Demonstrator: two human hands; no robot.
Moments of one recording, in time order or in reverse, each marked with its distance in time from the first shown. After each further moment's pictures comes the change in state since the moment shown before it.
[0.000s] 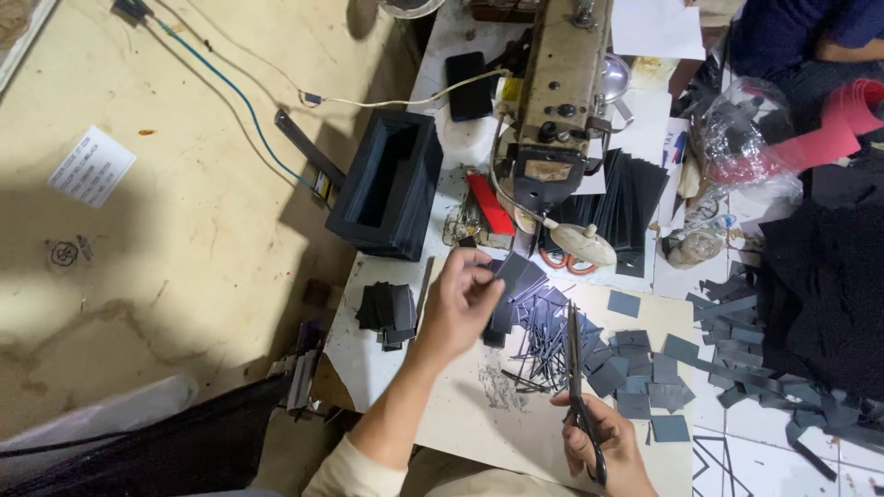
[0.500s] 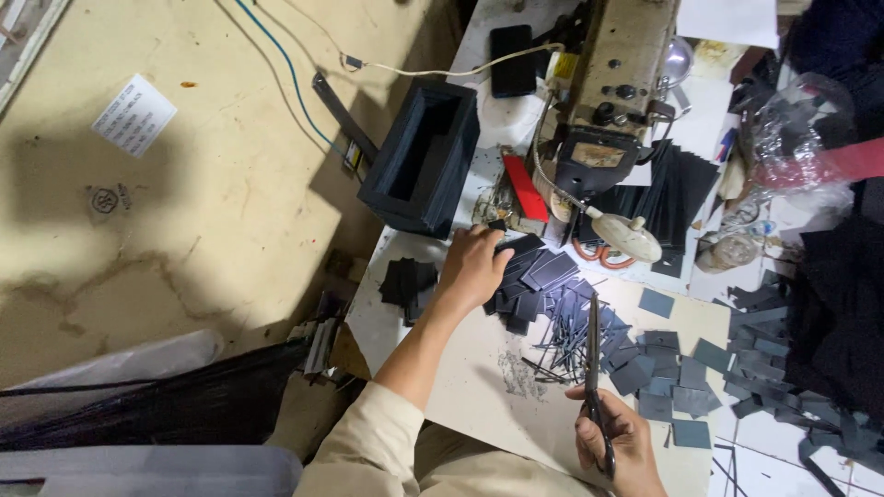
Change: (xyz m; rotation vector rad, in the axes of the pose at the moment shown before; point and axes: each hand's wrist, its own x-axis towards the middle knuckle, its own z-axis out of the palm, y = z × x) left_hand 0.017 -0.088 -0.009 0.844 -0.130 -0.179; right_hand 0.001 0.002 0.010 -0.022 0.021 0.018
